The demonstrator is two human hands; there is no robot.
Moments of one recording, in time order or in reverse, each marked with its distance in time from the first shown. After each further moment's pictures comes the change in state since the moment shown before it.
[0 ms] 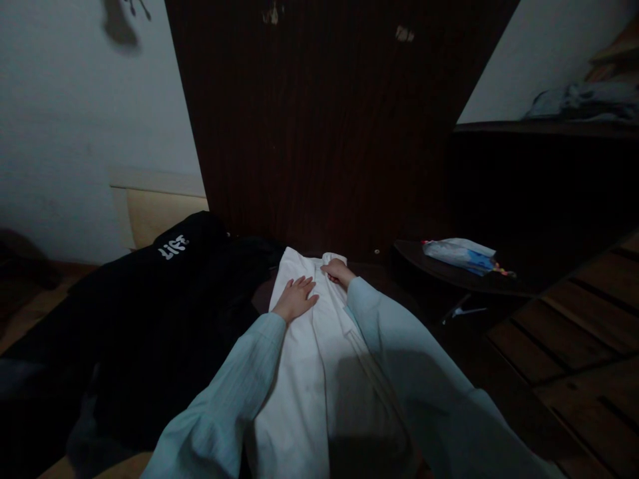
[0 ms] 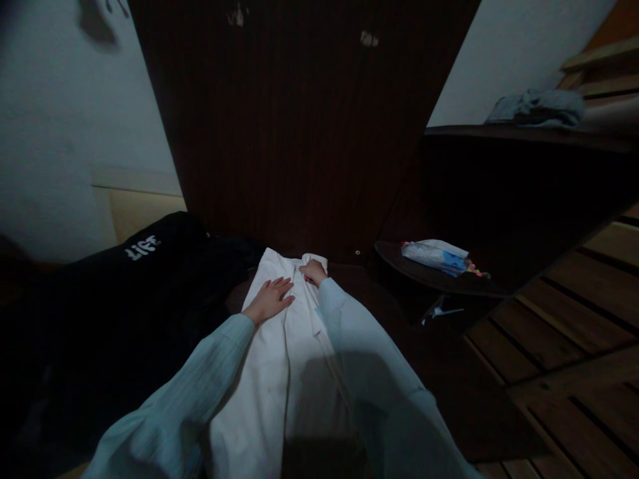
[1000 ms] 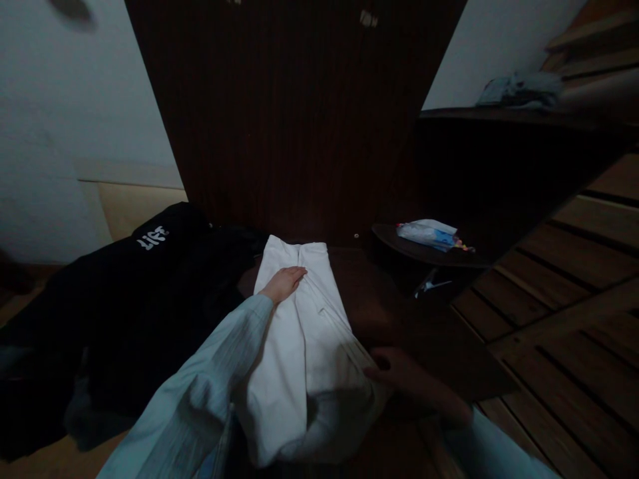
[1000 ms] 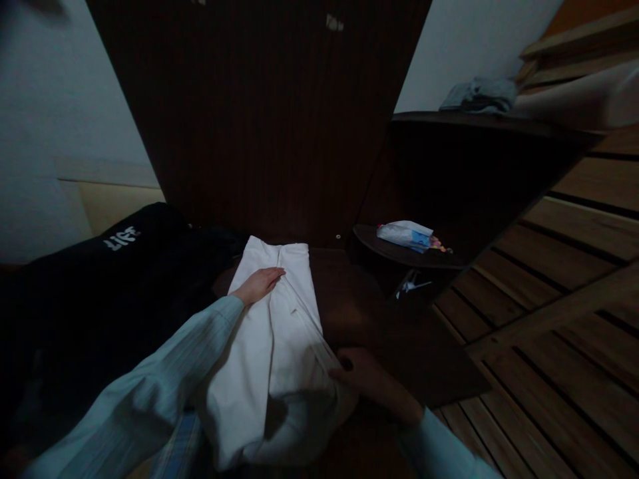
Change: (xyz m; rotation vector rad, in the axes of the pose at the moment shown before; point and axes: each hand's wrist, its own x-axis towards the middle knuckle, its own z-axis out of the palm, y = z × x) left_hand 0.007 -0.002 0.009 0.072 0.121 0.338; right_hand -0.237 0.180 -0.019 -0.116 -0.176 -0.270
